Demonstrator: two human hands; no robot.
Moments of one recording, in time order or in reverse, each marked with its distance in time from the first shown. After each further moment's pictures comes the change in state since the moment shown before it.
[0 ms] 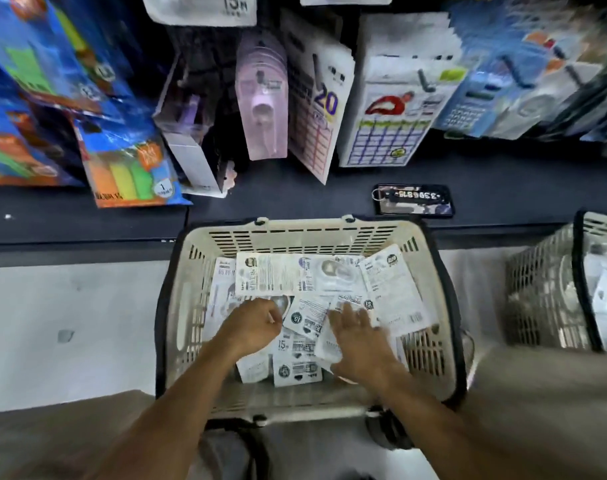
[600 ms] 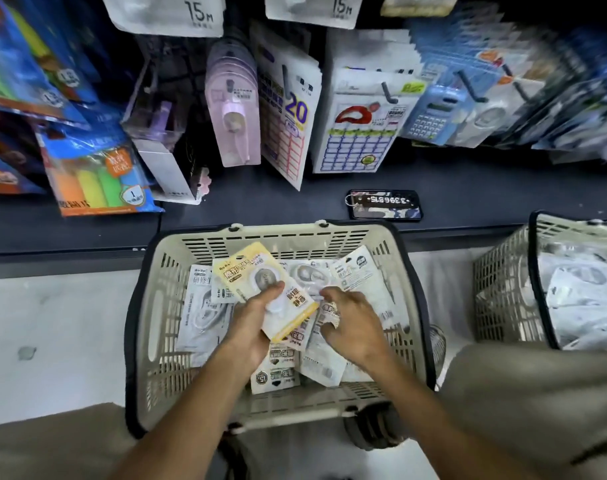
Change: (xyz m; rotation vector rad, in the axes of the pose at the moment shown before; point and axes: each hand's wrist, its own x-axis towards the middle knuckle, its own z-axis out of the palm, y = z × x) left_hand -0.007 0.071 0.018 -1.559 0.088 -0.272; right_hand -0.010 0.024 -0.029 0.779 0.270 0.036
